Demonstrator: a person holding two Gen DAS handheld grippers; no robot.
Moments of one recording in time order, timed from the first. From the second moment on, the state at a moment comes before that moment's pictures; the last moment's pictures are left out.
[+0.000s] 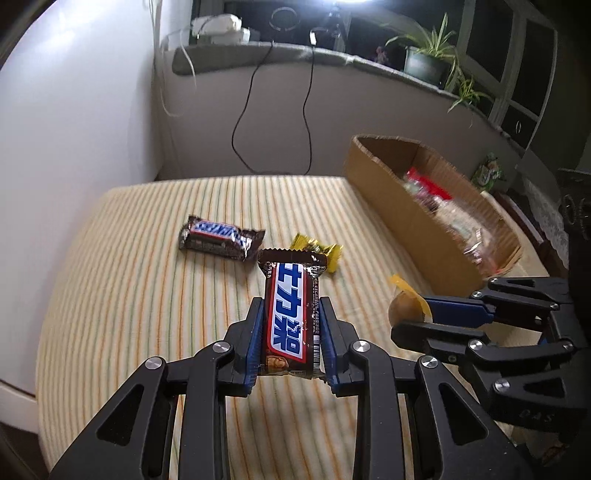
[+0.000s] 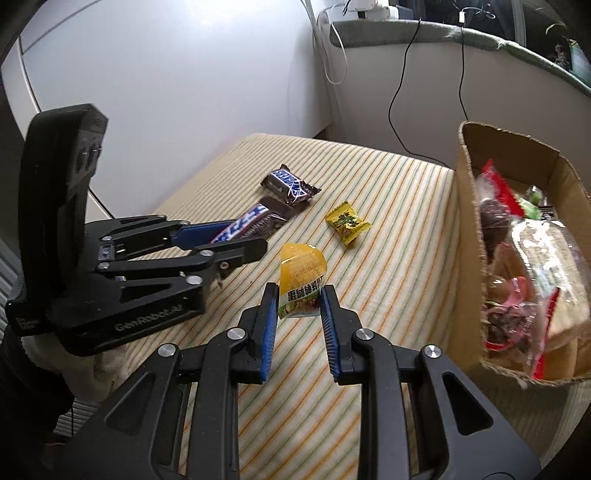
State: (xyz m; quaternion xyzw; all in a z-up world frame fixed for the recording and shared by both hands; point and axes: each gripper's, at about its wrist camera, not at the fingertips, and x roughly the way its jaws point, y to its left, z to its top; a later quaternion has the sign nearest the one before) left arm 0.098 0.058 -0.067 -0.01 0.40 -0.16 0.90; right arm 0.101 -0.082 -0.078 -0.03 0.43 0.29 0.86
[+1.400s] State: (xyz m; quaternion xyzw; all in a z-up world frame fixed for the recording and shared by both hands) left arm 0.105 -0.102 -0.019 0.05 0.35 -0.26 0.90; right arm 0.145 -0.261 -0.015 0.01 0.37 0.19 0.91
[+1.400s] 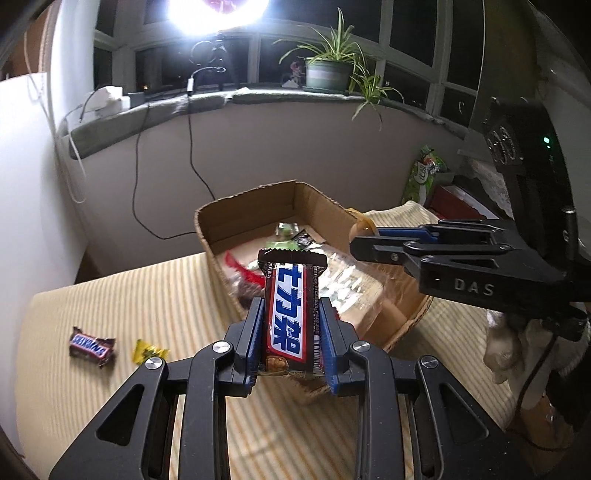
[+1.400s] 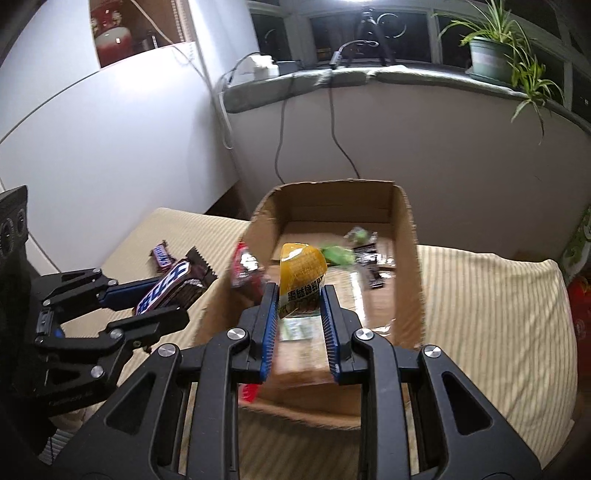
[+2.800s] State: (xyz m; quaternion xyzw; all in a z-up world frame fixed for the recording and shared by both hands) left arm 0.113 -0.045 -0.014 0.03 0.34 -0.22 0.92; right arm 0.152 -0.239 -0.005 0.01 0.37 0.20 0.91
